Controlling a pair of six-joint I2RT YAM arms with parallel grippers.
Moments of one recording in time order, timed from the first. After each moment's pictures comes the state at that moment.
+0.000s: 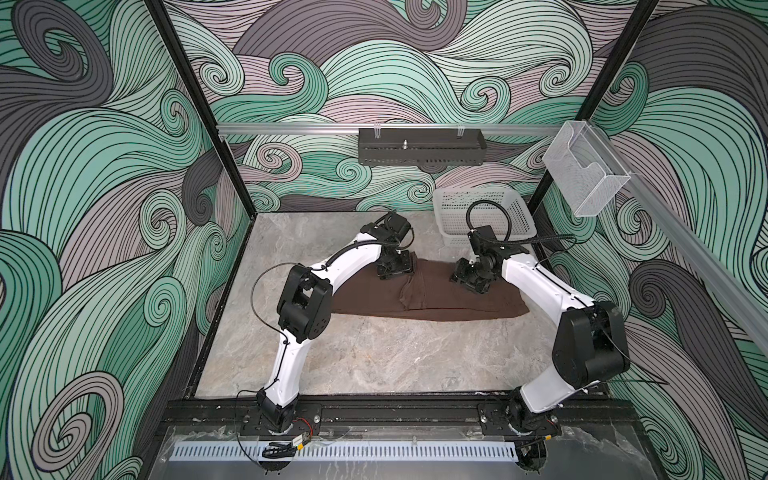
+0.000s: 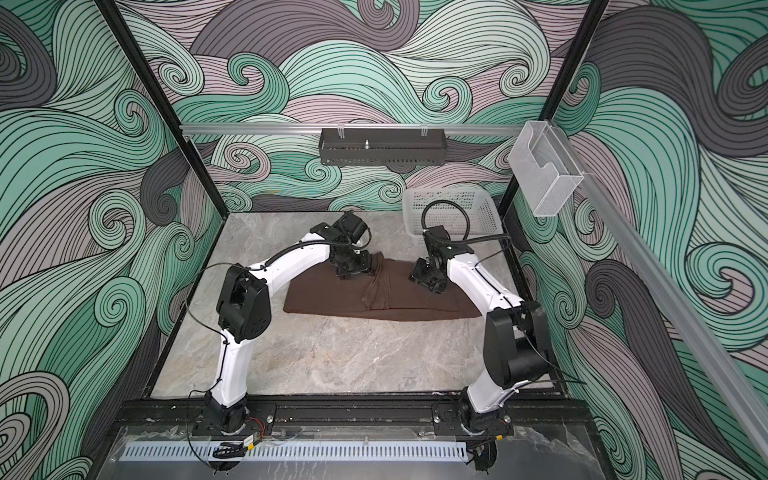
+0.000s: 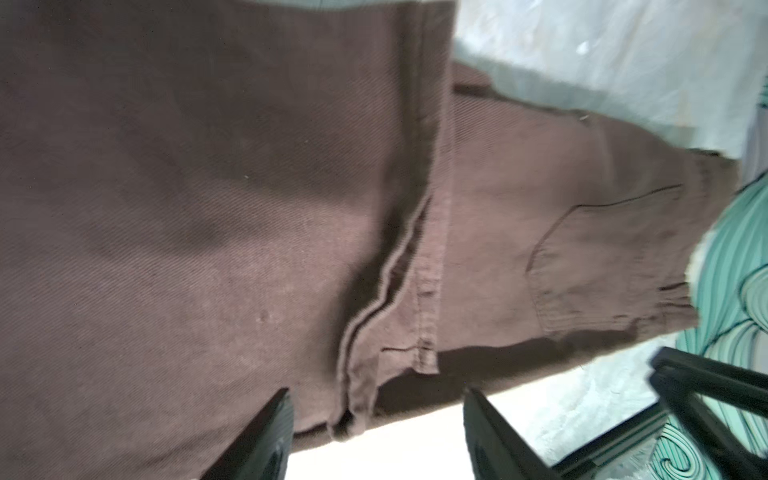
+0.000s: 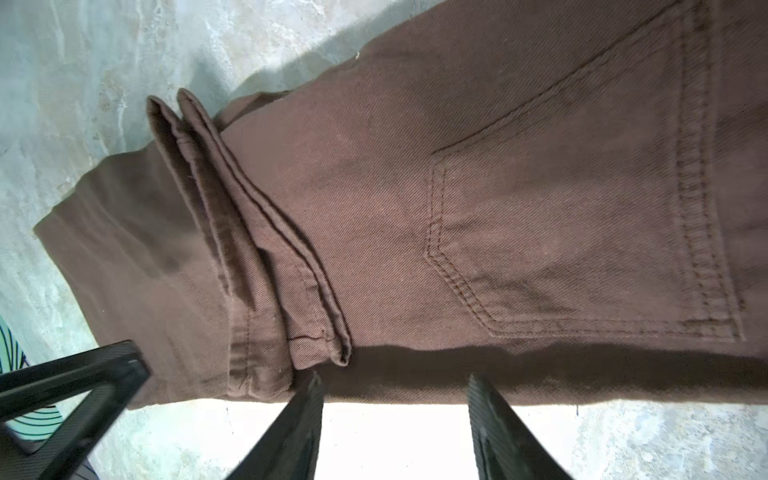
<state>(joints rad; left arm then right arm) -0.63 2.09 1.90 -0.97 0.21 -0.66 0.26 1.60 1.23 -0.83 -0.15 0.65</state>
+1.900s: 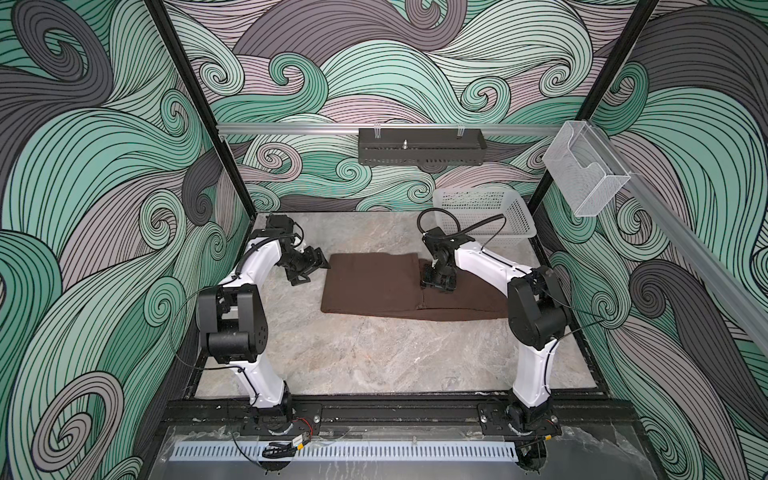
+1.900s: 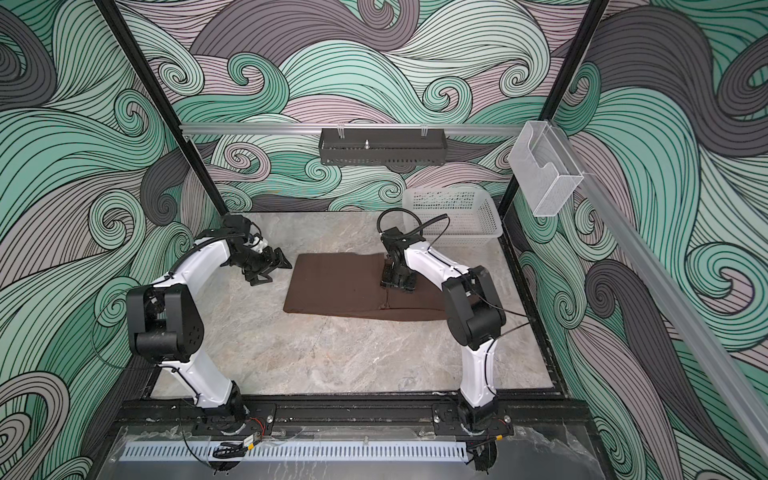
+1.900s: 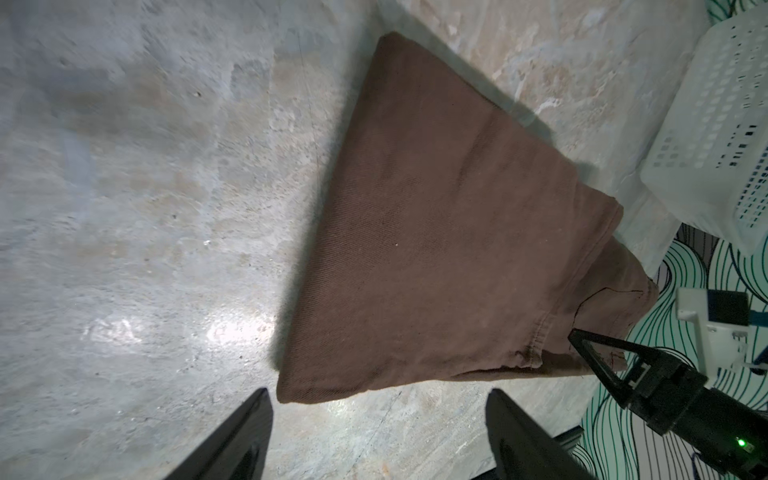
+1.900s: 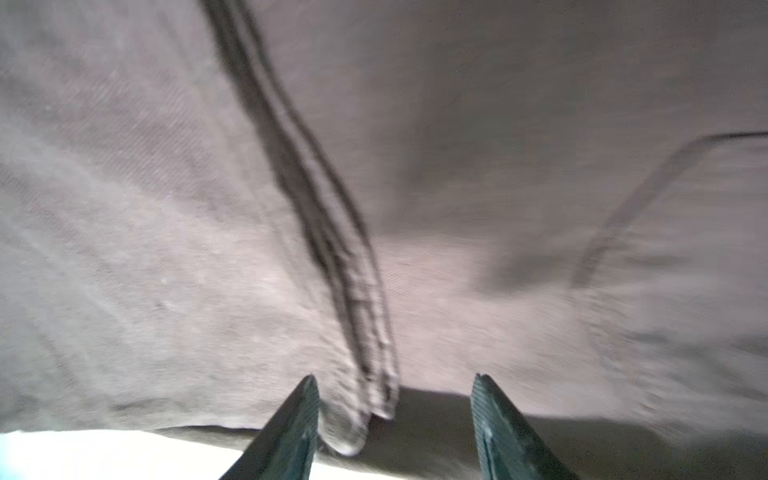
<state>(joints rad) 0.05 1.77 1.40 -0.96 0.46 -0.37 0.47 2.00 1.51 -0.92 -0.12 0.61</state>
